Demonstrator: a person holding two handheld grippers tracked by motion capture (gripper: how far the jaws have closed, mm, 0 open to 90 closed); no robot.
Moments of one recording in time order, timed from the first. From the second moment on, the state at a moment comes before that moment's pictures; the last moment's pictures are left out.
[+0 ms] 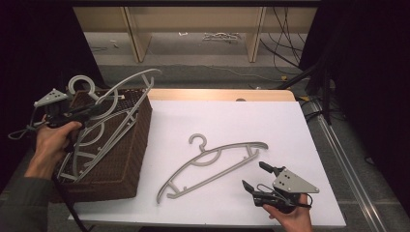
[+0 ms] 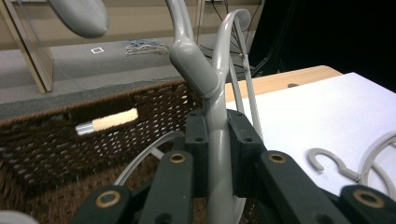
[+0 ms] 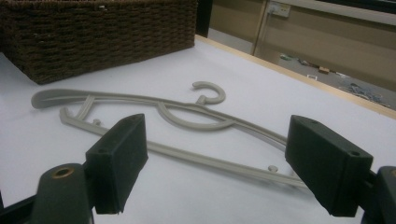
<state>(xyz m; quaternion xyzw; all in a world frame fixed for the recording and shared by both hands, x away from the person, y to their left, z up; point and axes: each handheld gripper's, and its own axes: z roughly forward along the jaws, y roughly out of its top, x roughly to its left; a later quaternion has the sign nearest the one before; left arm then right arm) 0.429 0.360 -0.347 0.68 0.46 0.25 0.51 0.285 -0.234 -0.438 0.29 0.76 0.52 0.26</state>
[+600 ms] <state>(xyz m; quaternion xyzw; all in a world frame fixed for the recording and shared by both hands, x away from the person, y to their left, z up) 0.408 0.408 -0.367 0.66 0.50 0.24 0.50 0.285 -0.234 -0.439 0.29 0.76 0.52 0.26</state>
